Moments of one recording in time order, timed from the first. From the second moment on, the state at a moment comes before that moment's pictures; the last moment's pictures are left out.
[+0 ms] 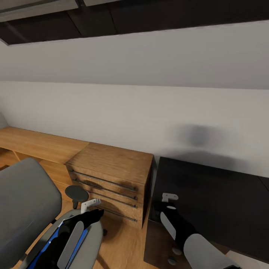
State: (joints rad) left arm -0.29 0.01 -0.09 -1.27 0.50 0.67 0.33; right arm -0.67 0.12 0.23 -0.49 -0.32 0.18 -0.29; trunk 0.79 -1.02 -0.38
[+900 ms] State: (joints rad) left arm -0.29 0.01 -0.09 -1.27 0.50 0.66 0.34; right arm -0.63 0.11 0.23 -0.90 -0.33 0.38 -0.44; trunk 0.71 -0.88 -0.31
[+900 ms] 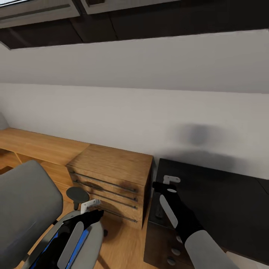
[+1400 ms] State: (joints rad) left arm -0.29 0.01 -0.09 -1.27 0.49 0.66 0.34; right arm -0.63 0.11 0.23 -0.91 -0.33 0.38 -0.44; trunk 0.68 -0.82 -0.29
